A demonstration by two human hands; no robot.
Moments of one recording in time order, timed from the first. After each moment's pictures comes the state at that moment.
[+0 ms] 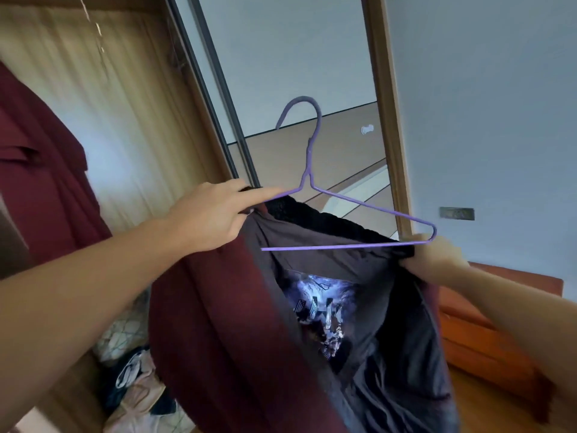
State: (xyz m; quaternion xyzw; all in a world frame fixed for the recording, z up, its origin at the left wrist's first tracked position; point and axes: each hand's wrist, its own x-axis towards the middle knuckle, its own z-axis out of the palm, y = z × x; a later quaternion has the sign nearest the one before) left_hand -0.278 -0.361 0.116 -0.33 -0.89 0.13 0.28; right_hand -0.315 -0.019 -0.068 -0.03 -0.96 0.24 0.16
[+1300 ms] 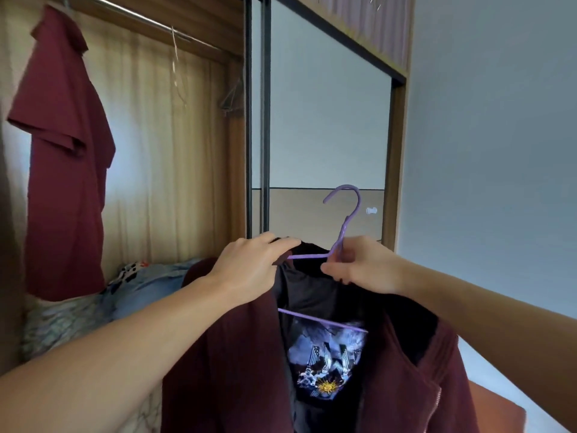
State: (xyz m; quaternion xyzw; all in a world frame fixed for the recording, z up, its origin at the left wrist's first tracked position) left_hand -0.268 -0.353 0.092 -0.23 -0.91 -0.04 0.35; right_hand -0.260 -0.130 0.112 0.21 -0.92 0.31 0.13
